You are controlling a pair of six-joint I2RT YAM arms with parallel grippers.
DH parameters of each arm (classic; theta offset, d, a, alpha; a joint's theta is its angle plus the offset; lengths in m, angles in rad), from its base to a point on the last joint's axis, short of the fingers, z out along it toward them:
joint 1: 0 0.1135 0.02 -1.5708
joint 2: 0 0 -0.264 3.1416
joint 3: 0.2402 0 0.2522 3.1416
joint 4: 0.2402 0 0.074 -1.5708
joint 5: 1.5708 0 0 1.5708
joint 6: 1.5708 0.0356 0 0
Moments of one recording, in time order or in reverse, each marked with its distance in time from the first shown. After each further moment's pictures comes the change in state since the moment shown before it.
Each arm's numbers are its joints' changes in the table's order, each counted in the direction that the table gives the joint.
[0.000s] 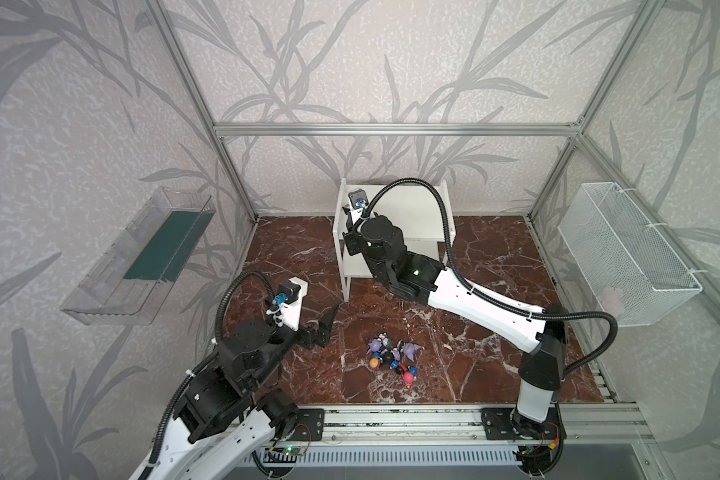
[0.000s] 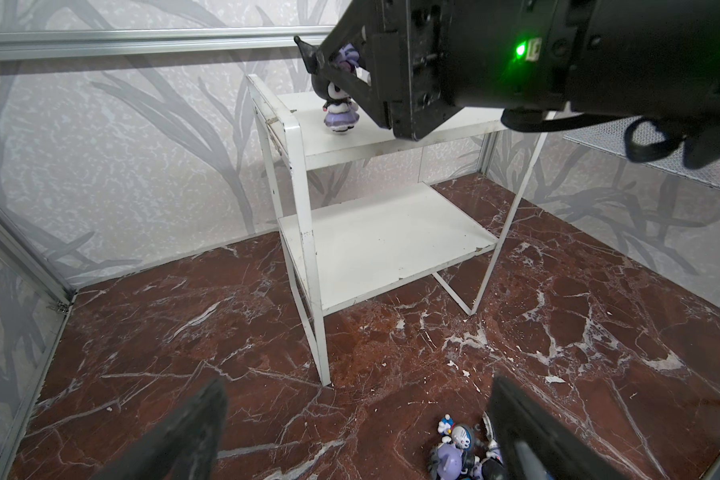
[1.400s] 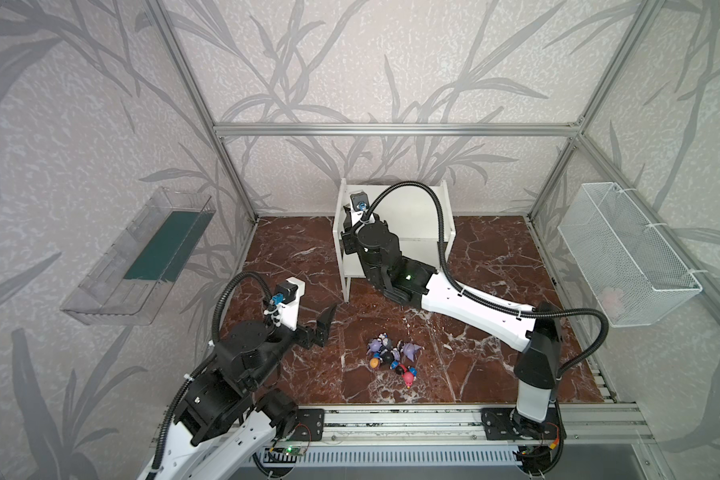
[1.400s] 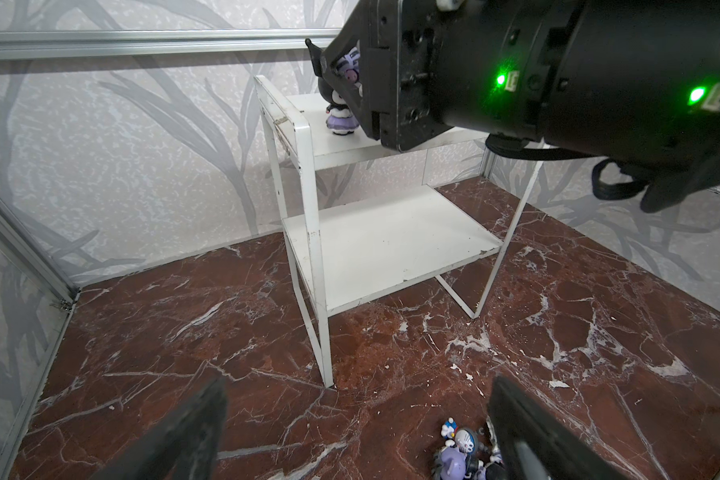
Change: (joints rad) left arm 0.078 -0.005 -0.013 -0.010 0.061 0.007; right arm 0.009 0.027 -0.026 -0.119 0.073 0.021
